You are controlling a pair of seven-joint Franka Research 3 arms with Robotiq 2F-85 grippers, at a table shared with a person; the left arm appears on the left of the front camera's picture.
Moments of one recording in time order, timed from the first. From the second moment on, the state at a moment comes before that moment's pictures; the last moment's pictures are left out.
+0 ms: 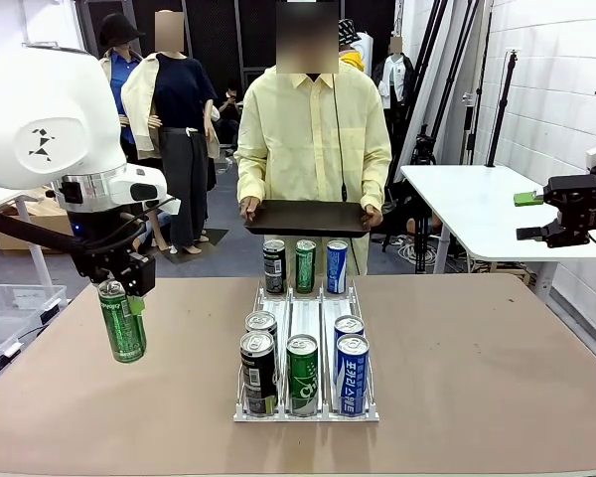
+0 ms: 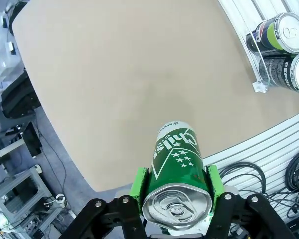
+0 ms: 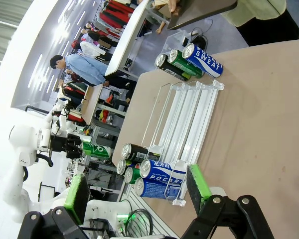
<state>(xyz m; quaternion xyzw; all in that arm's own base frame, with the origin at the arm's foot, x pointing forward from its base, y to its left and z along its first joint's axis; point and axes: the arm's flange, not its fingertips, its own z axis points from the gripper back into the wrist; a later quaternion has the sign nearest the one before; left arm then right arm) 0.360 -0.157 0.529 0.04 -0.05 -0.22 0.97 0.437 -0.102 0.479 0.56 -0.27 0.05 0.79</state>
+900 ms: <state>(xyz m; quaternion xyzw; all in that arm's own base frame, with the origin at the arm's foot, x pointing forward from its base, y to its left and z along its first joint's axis) 0.360 -0.157 0.529 0.04 -0.05 -0.22 0.97 0.437 -0.102 0.479 0.56 -0.27 0.05 0.79</state>
